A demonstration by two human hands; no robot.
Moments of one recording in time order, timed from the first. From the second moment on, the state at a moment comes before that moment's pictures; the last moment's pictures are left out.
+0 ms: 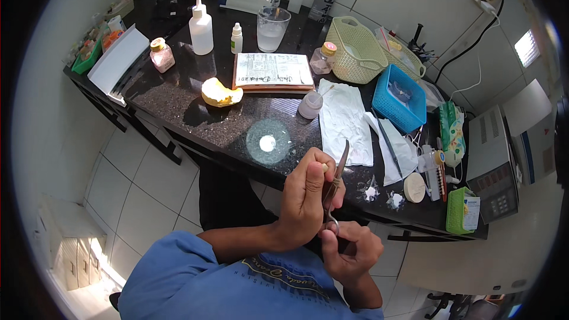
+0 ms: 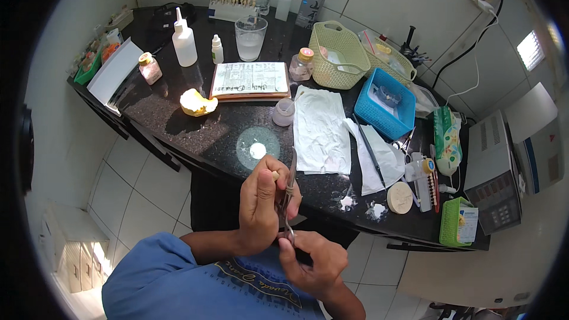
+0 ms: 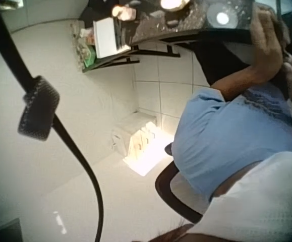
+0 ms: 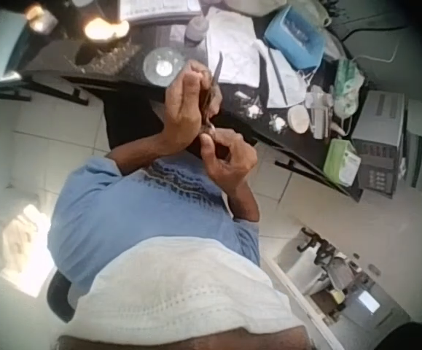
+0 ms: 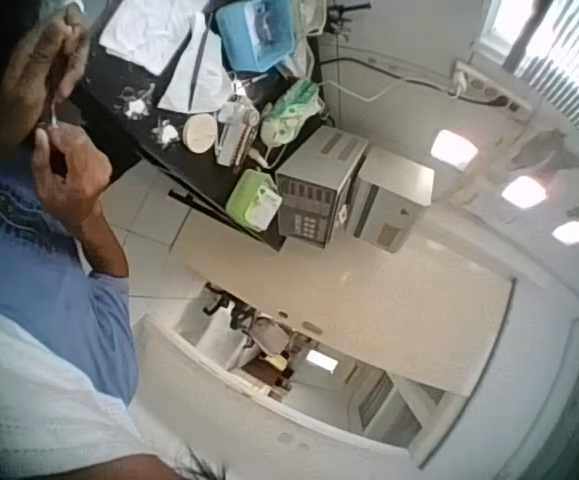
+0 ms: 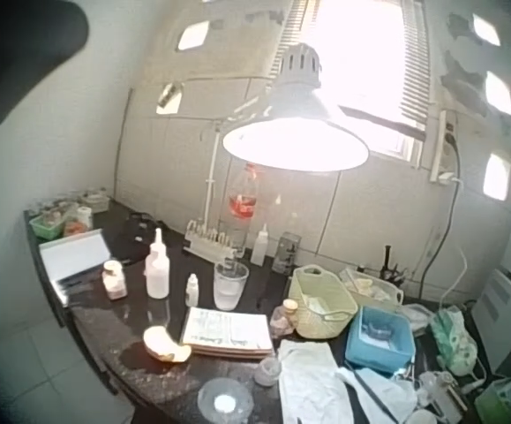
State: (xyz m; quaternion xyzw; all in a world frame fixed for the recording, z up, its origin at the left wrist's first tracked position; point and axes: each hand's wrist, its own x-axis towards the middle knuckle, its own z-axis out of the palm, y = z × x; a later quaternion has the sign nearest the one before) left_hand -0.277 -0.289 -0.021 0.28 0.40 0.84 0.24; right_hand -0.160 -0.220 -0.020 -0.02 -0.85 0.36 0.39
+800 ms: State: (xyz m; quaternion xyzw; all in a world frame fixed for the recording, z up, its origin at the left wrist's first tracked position) left_hand -0.399 -0.385 -0.020 0.35 0.81 0.46 -0.03; right_hand -0.344 -0.132 0.040 -0.04 -0.97 0.18 0.18
